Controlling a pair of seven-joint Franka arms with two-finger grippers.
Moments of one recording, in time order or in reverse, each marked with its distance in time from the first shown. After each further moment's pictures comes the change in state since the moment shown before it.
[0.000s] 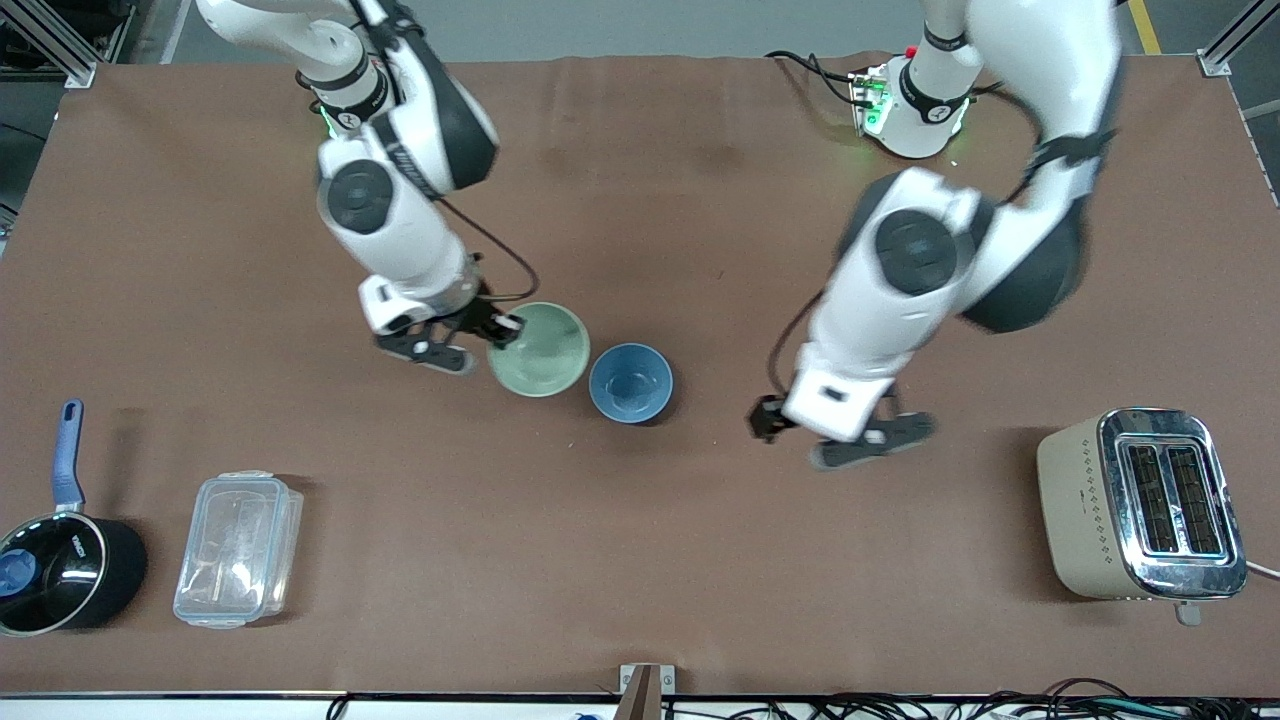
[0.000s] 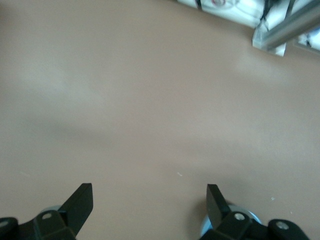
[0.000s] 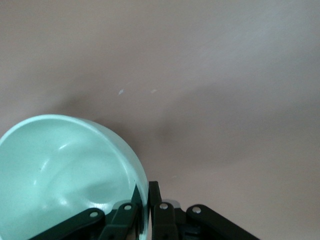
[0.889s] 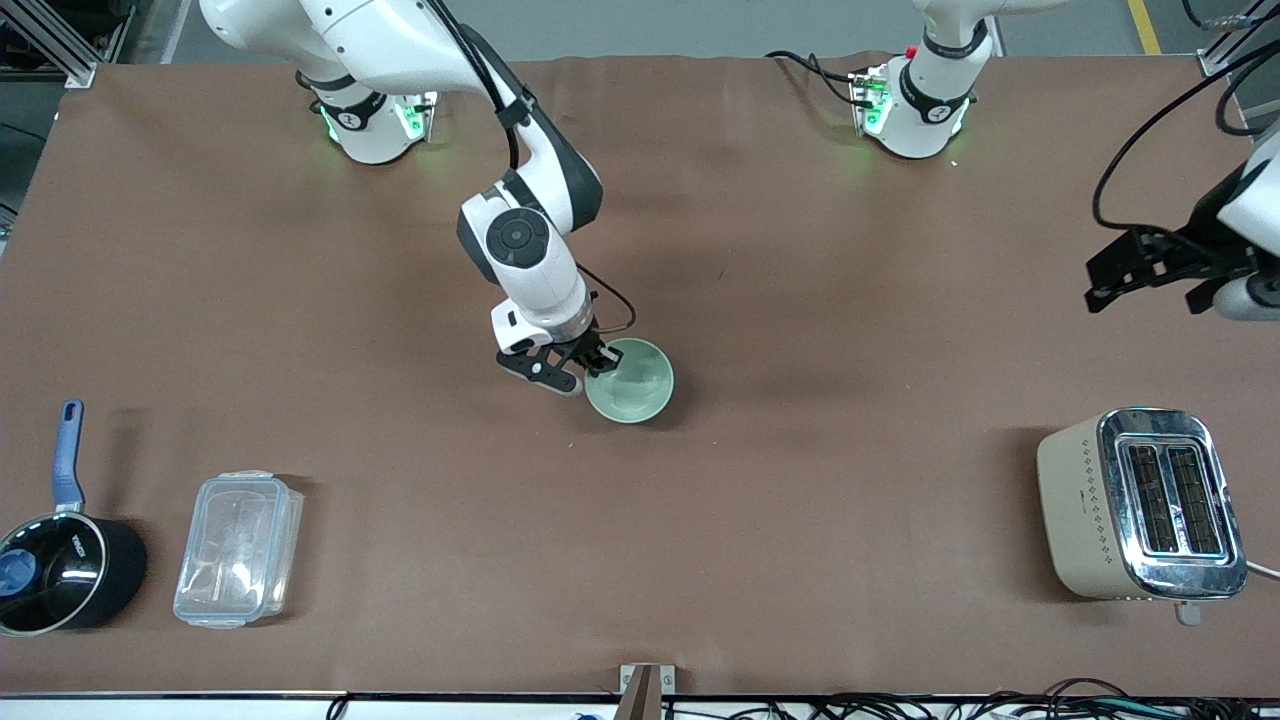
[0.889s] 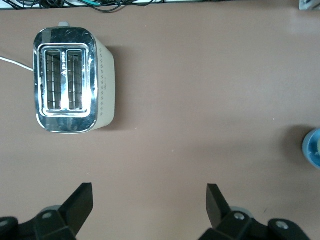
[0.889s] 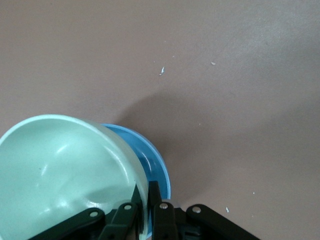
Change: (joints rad) left arm 0.314 -0.352 0.040 -0.043 -0.088 -0.378 0.689; right arm 0.109 0.272 -0.013 0.130 0.000 0.191 0.171
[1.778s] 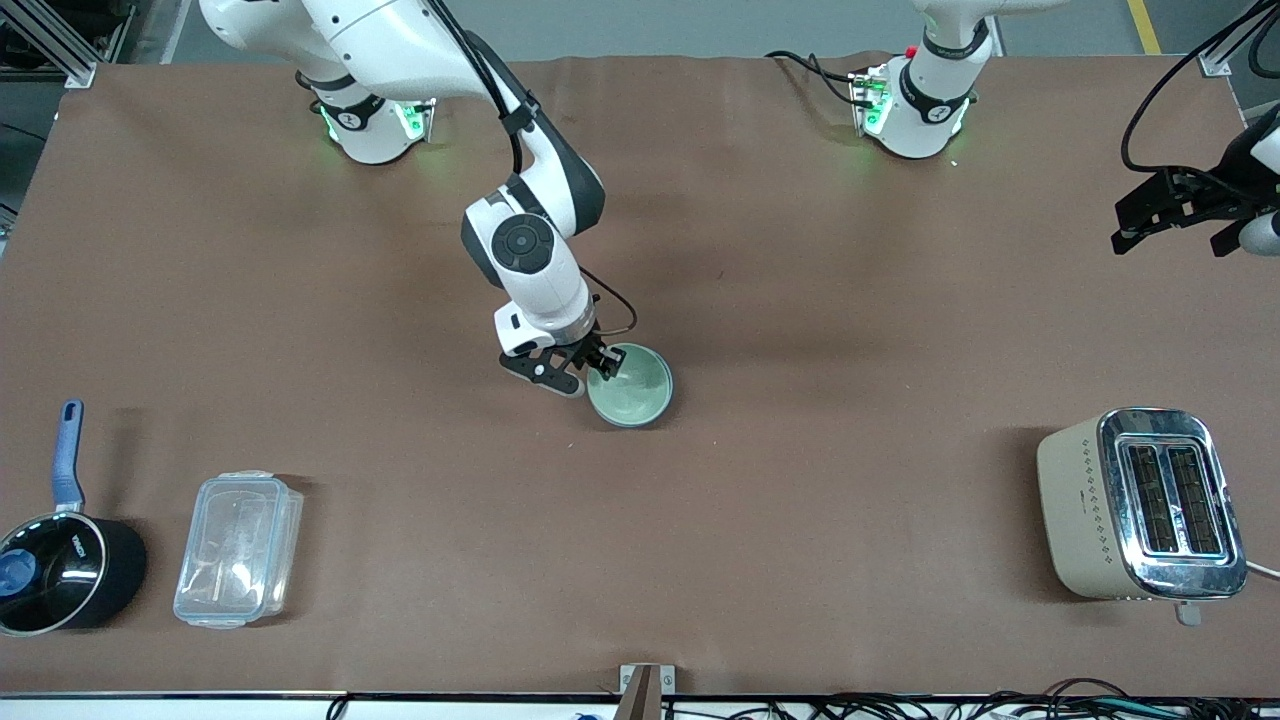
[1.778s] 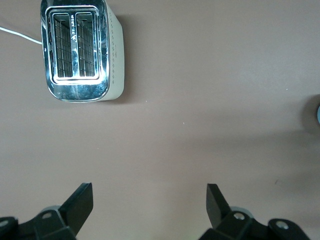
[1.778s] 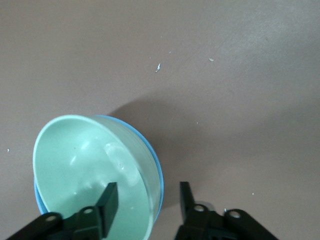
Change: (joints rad) left arm 0.000 -0.131 0.054 -0.151 -0.016 -0.038 0.054; right arm 0.002 0.009 -0.003 0.014 0.000 -0.022 0.002
